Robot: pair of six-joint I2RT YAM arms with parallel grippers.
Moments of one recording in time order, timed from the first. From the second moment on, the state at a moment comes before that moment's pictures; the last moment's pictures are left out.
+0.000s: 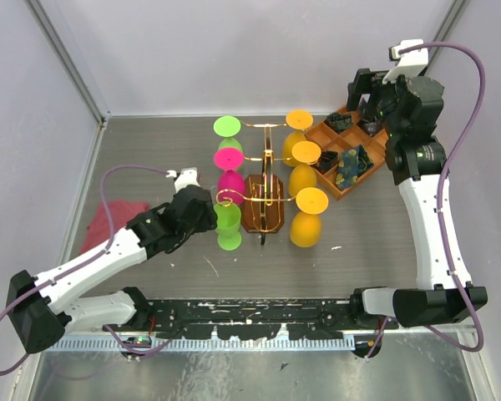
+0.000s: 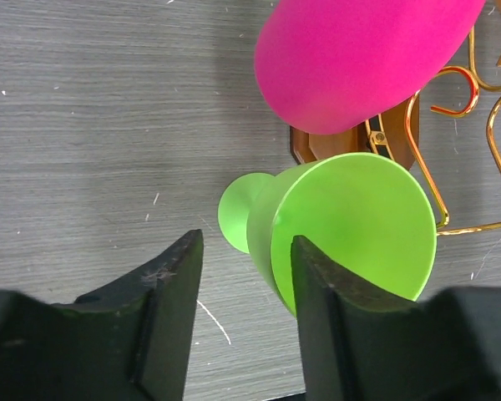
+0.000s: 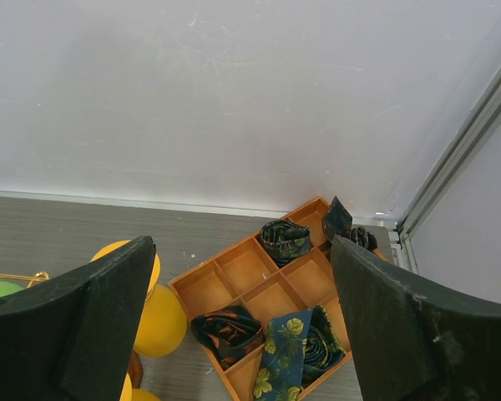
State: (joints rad) left arm -0.85 1.09 0.88 -0.54 -0.44 -0.74; right arm 0.06 1.29 1.60 -0.30 -0.01 -0.02
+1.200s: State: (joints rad) left arm -0.64 0.98 1.18 -0.74 -0.91 -0.34; right arm 0.11 1.32 1.60 -0.28 -0.16 0.06
